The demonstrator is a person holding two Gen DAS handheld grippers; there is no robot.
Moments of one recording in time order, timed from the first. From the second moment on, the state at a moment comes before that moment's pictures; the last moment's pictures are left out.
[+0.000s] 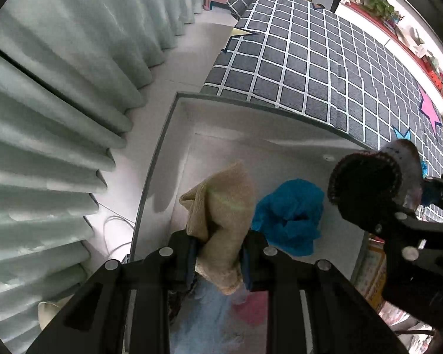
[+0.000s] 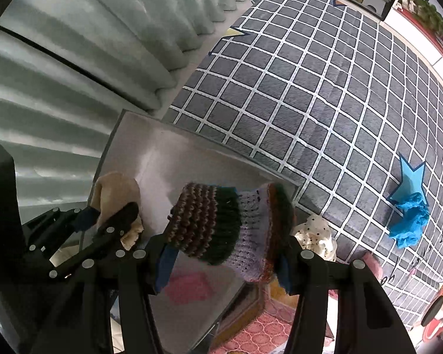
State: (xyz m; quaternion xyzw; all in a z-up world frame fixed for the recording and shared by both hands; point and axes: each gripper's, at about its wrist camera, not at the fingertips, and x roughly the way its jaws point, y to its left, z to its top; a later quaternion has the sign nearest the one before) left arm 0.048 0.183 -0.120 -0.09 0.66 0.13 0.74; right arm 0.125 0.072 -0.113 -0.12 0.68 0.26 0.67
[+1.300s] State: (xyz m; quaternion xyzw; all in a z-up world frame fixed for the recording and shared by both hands) left arm 0.041 0.184 -0.127 -0.11 0.65 0.13 0.74; right arm 0.124 0.080 -0.130 -0.13 0.69 0.27 0.66
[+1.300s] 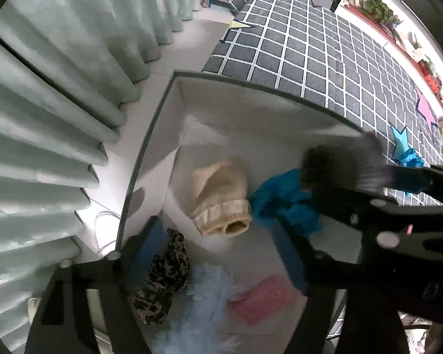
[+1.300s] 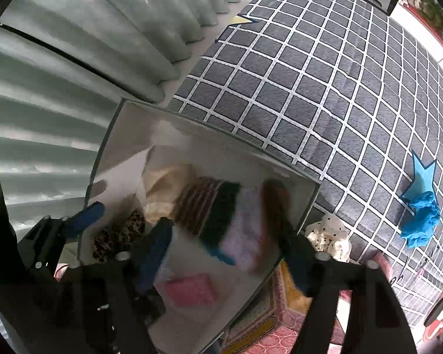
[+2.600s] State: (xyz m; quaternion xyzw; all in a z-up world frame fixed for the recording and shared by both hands) left arm 0.066 0.109 -0.057 -0.09 0.64 0.05 0.76; right arm 0.165 -0.098 -0.098 -0.01 0.70 0.14 0.70
